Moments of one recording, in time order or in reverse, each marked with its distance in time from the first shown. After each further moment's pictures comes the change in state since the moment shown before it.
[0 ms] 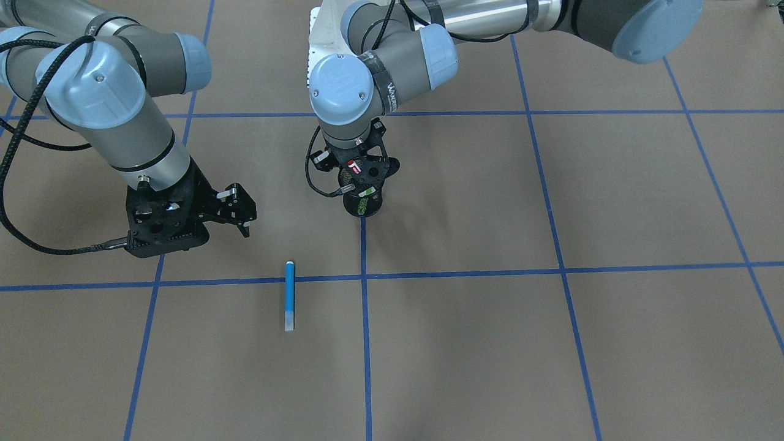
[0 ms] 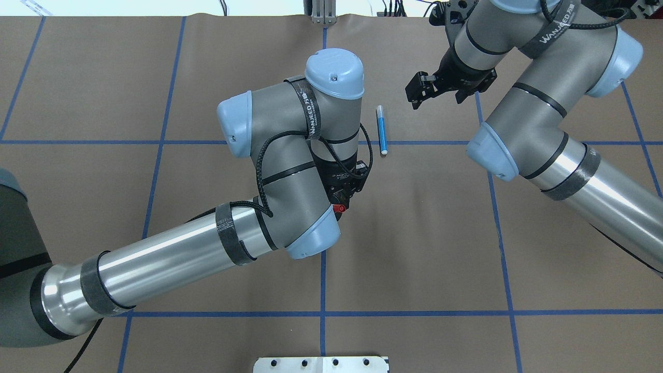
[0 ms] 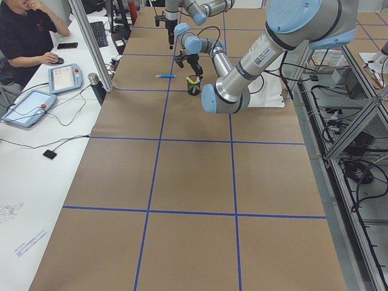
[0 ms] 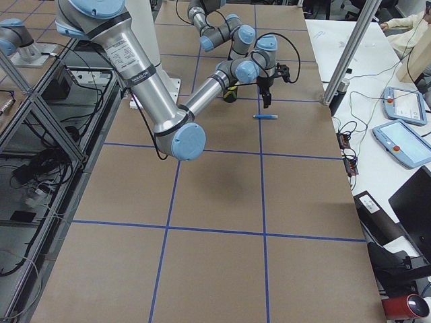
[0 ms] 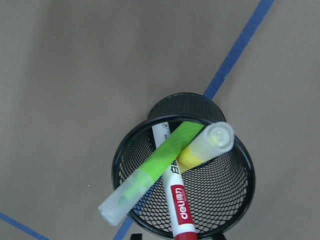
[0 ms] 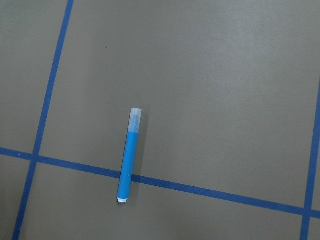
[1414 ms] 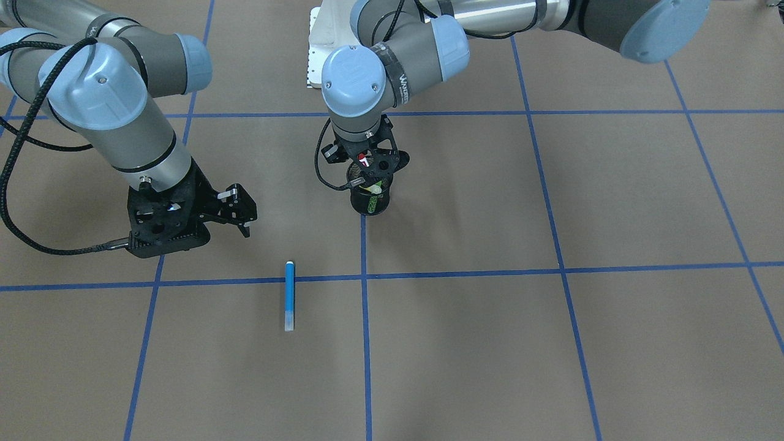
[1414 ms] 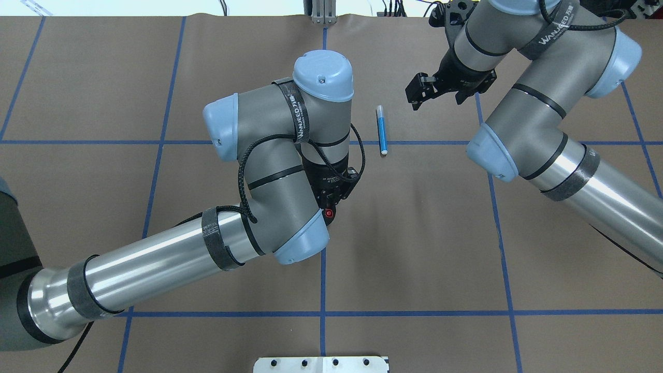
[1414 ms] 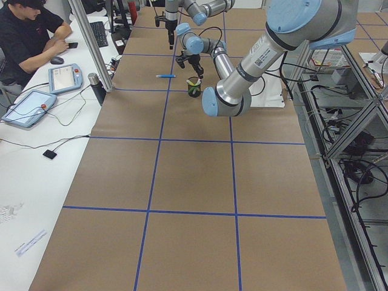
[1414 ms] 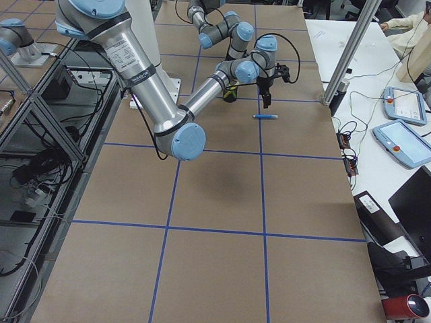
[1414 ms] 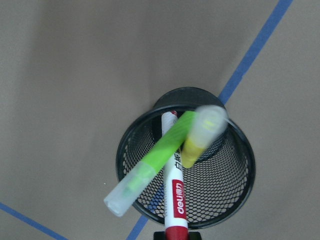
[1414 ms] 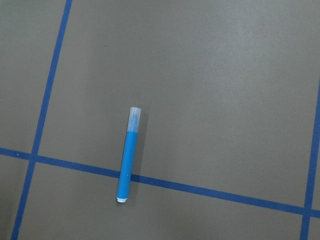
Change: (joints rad) left arm 0.000 0.028 -0.053 0.021 -0.003 0.002; right arm -0.001 -0.001 -0.002 0.001 0.000 -0.002
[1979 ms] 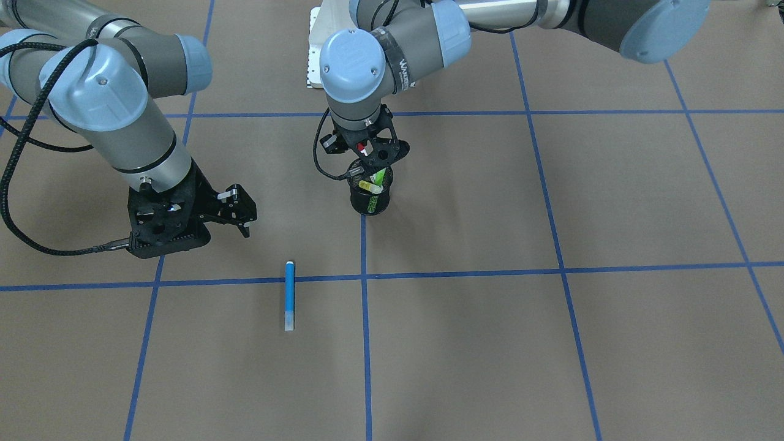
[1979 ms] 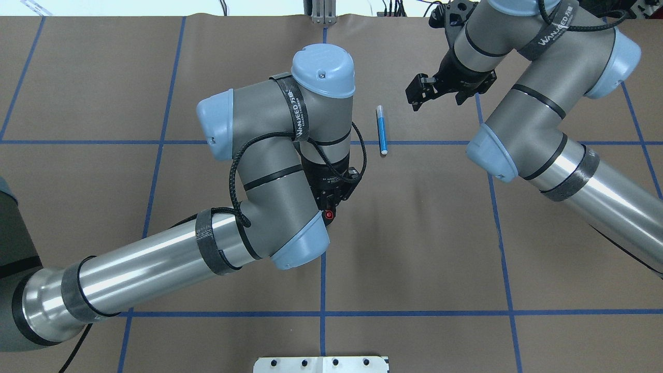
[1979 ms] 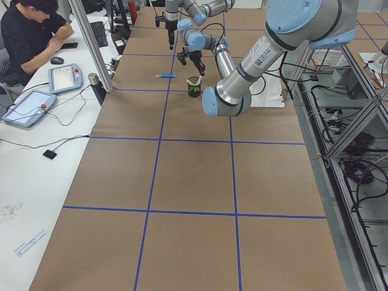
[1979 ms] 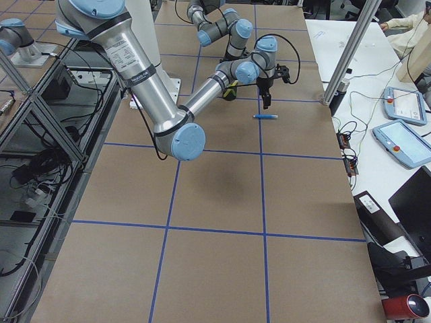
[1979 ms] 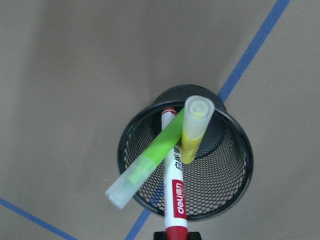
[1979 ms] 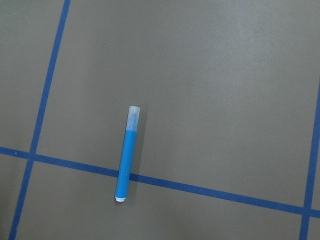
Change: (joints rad) left arm 0.000 -0.001 -0.084 0.087 0.000 0.009; right arm -0.001 -0.001 -0.002 0.001 0.000 -0.002
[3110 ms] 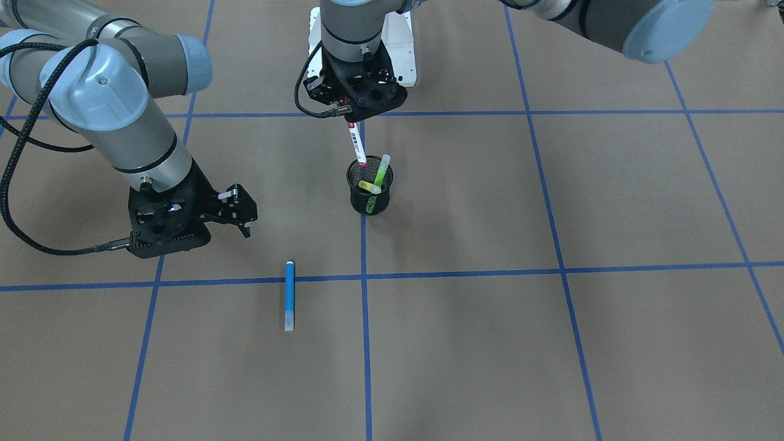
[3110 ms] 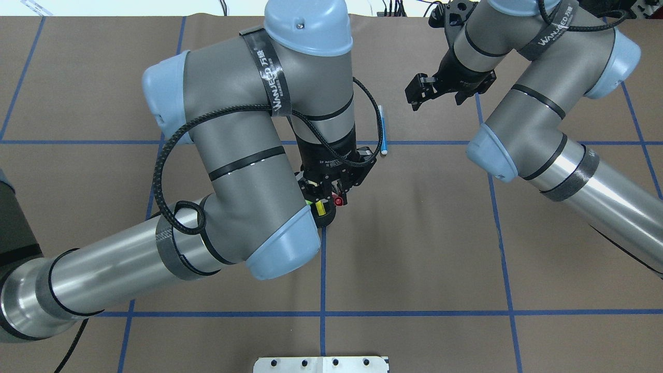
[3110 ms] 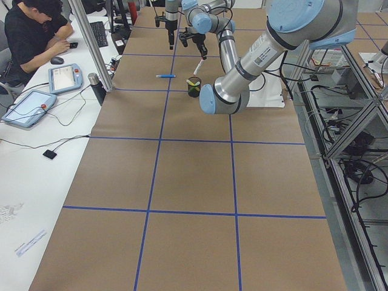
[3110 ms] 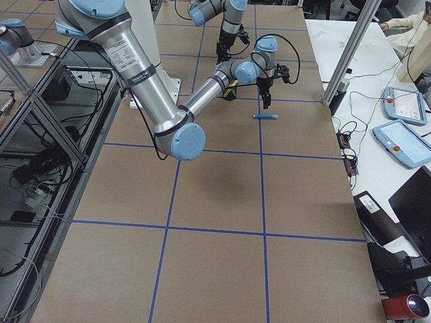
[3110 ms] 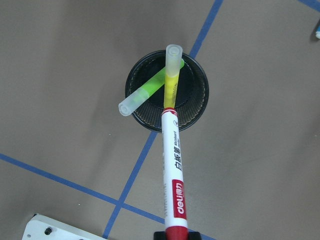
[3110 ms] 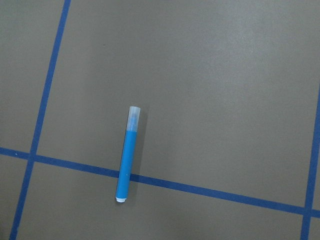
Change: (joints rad) left arm -0.052 -0.026 -0.193 0.077 0.004 0.112; right arm 0.000 0.001 0.001 0.003 0.000 0.006
